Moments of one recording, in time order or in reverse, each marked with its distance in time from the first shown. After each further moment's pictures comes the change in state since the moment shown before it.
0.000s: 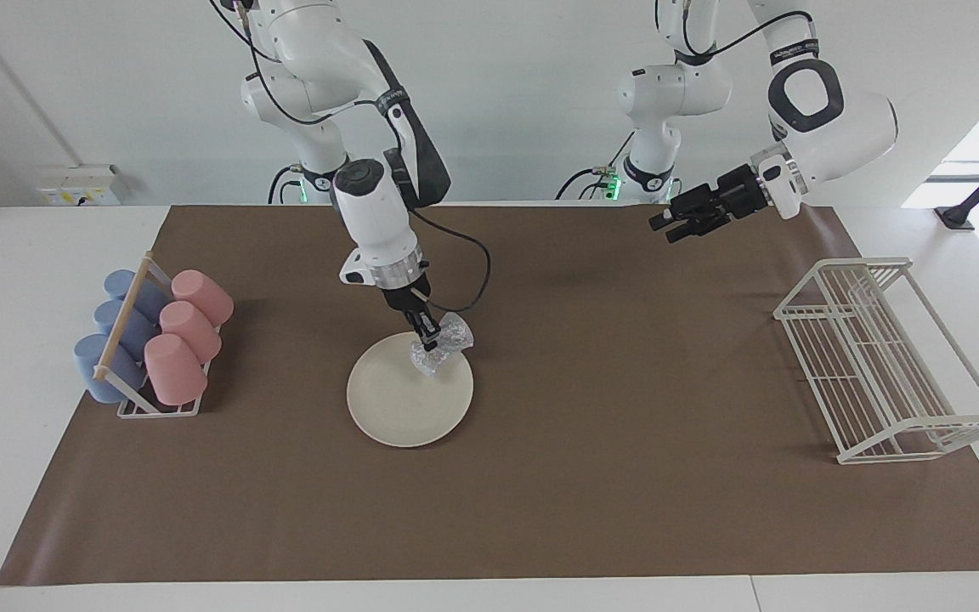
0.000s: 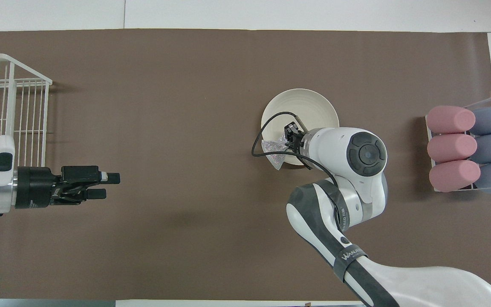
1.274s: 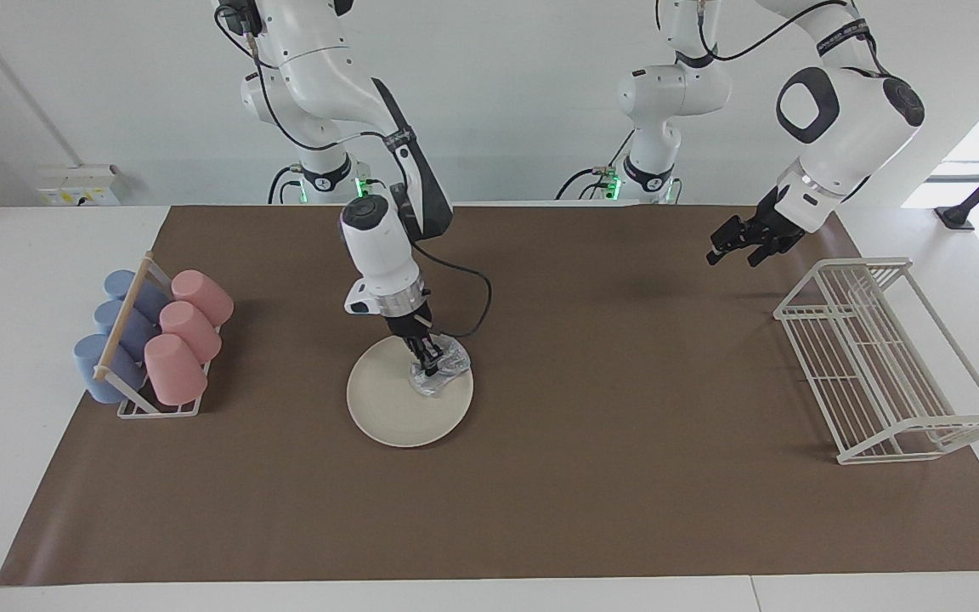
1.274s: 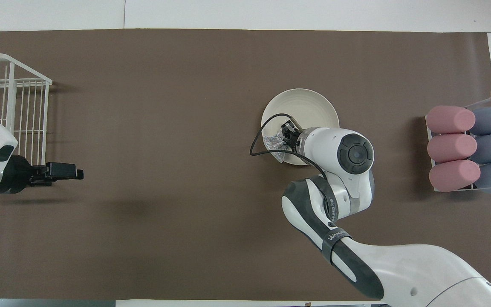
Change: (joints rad) left arm 0.013 0.069 -0.003 0.089 0.560 0.124 -0.007; right arm 0.004 0.097 0.005 0.012 0.005 0.121 -0.047
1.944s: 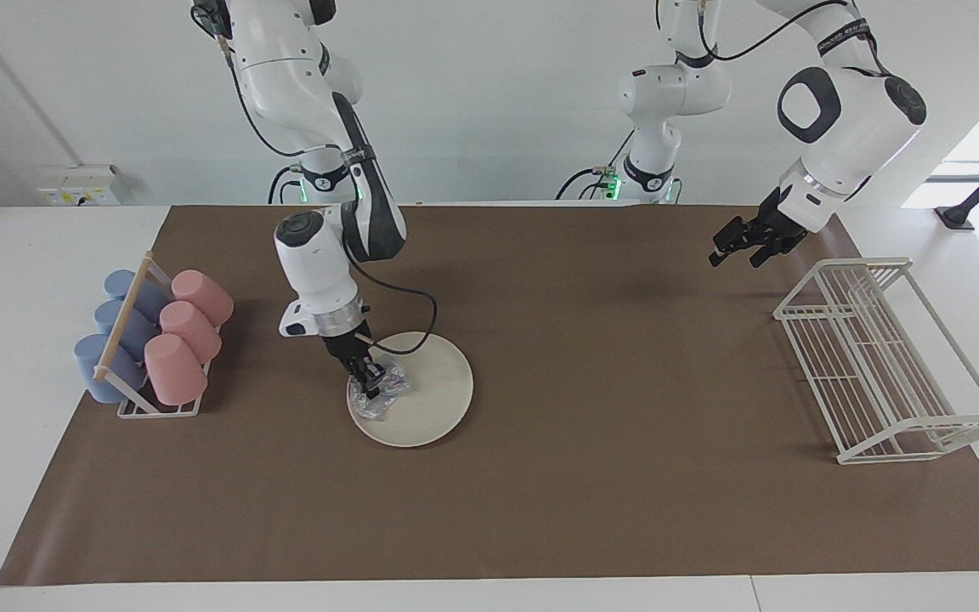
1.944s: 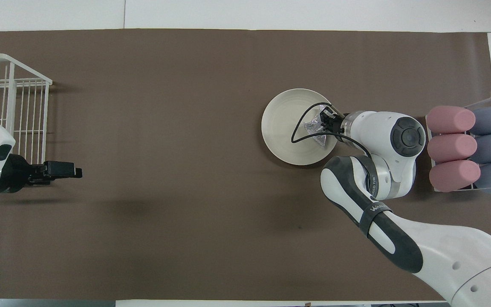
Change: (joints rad) left arm 0.001 0.000 0.001 0.000 0.000 0.011 -0.004; right arm -0.187 0.006 -0.006 0.001 0.000 0.011 -0.394
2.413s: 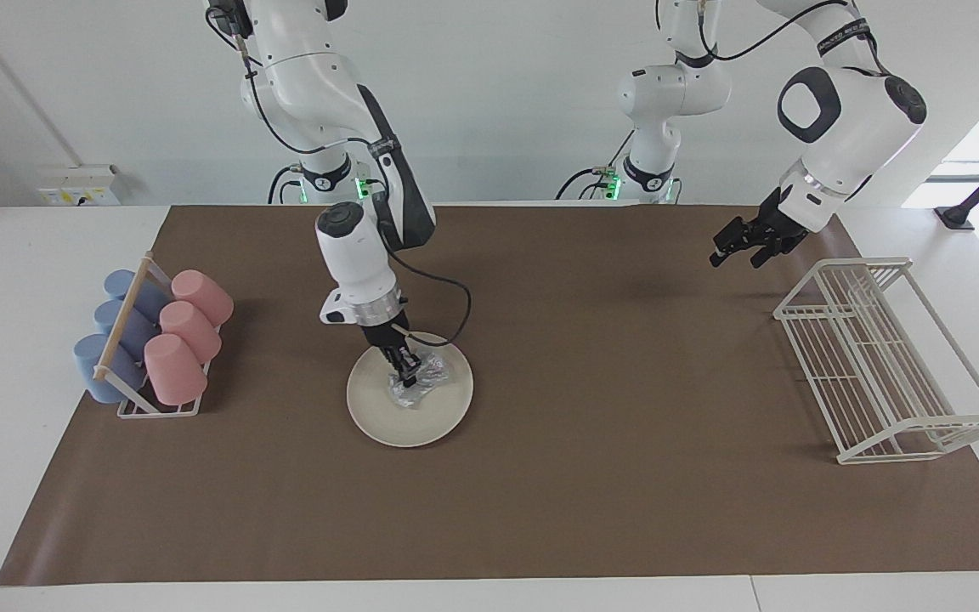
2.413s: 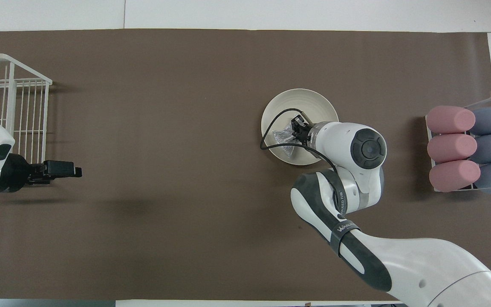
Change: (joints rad) left arm 0.000 0.000 0.000 0.000 0.000 0.007 0.000; right arm 0.165 0.000 0.005 0.003 0.000 0.000 0.366
